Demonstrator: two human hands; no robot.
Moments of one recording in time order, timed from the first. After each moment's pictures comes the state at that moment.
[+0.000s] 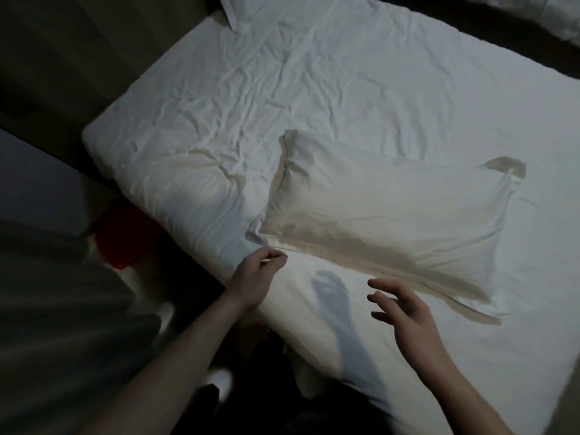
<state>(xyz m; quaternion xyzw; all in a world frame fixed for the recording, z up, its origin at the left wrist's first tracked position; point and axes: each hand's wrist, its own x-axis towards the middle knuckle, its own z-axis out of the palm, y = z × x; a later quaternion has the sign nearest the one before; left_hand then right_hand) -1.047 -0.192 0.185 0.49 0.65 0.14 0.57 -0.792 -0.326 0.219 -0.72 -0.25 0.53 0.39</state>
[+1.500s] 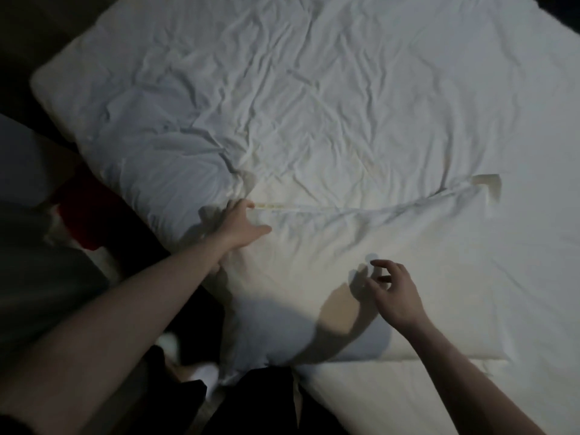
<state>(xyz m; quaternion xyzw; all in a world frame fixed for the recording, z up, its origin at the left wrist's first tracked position) -1.120 0.057 0.017 0.57 0.70 -0.07 0.41 -0.808 -0.122 0.061 -0.80 -0.42 0.42 0.11</state>
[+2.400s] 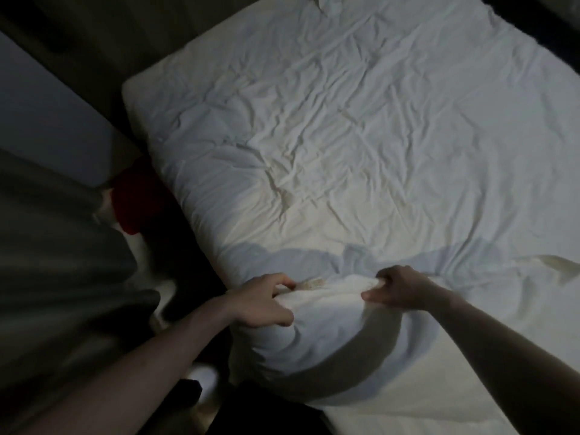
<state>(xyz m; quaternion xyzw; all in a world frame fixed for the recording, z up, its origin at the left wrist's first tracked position) -1.143 -0.053 0.144 0.55 0.59 -0.14 0.57 -0.803 -0.012 0.083 -0.63 -0.63 0.41 -0.18</state>
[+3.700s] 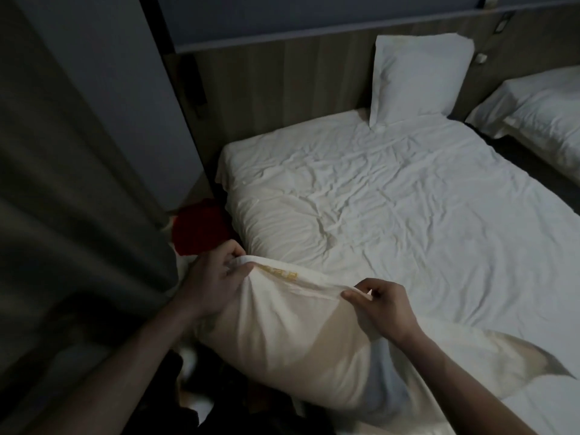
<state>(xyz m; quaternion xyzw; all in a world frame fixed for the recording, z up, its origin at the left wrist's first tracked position) -1.294 -0.225 0.315 0.56 0.73 0.29 0.26 -0.963 -0.150 0.249 -0.56 -0.66 0.44 0.26</state>
